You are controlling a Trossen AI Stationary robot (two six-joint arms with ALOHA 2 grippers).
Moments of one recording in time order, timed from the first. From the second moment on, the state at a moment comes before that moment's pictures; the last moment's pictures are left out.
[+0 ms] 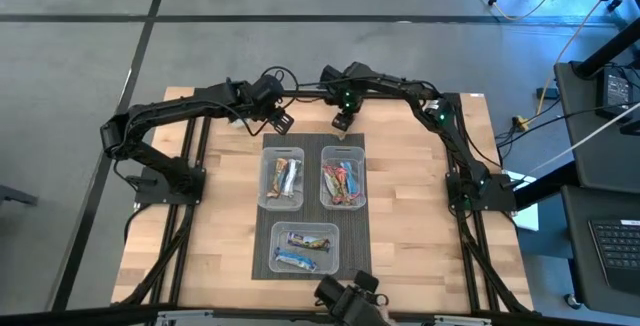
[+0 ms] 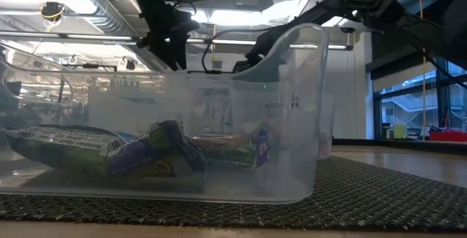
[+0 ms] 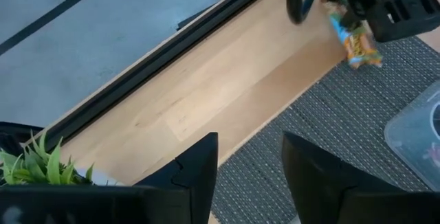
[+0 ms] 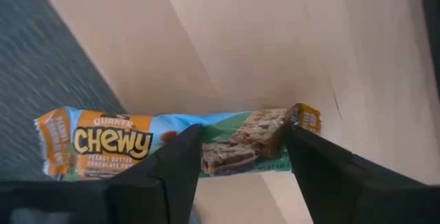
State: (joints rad) left arm 0.47 1.41 1.19 -0.75 -0.28 -0.36; right arm -0.61 2.39 2.02 -1.17 -0.02 -0.14
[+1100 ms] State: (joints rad) left arm 0.47 1.41 1.19 -0.75 -0.27 -0.33; right arm -0.62 2.24 1.92 -1.20 -0.04 -0.92
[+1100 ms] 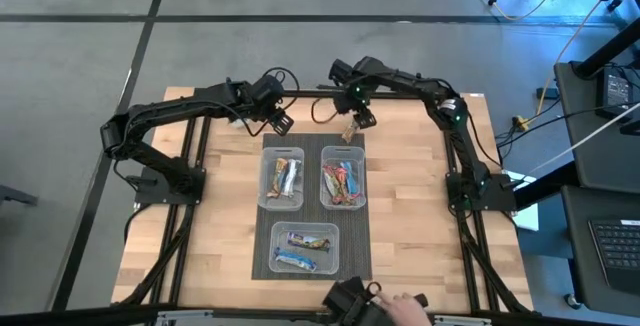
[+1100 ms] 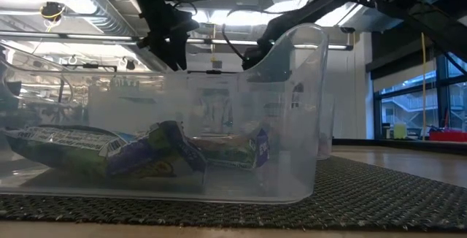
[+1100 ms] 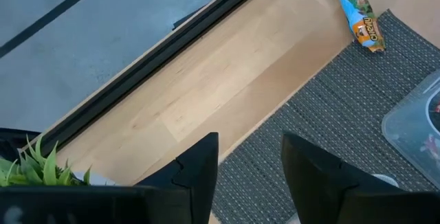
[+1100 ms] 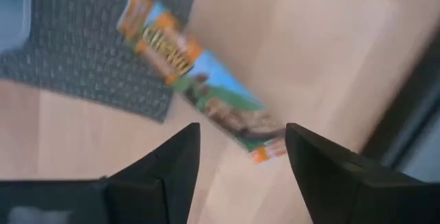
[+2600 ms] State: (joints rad) left arm 0.45 1.41 1.19 -0.71 -0.27 -0.33; right arm -0.54 2.06 1.67 -0.99 0.10 -0.84
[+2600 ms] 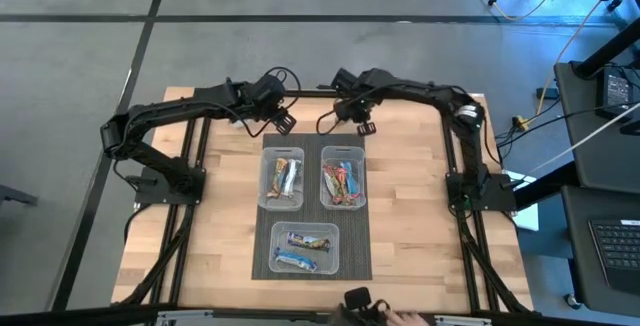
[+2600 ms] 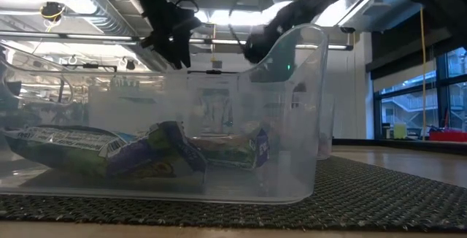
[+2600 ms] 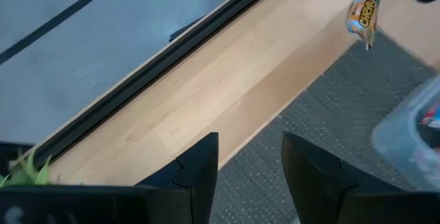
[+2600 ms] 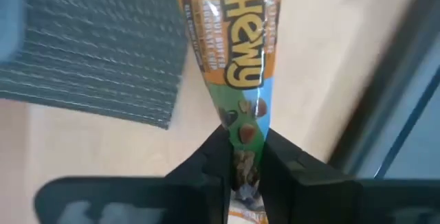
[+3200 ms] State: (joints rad) left arm 0.18 1.39 1.16 -0.36 -0.27 -0.19; right arm -0.38 1.66 1.67 -0.92 -0.39 -0.25
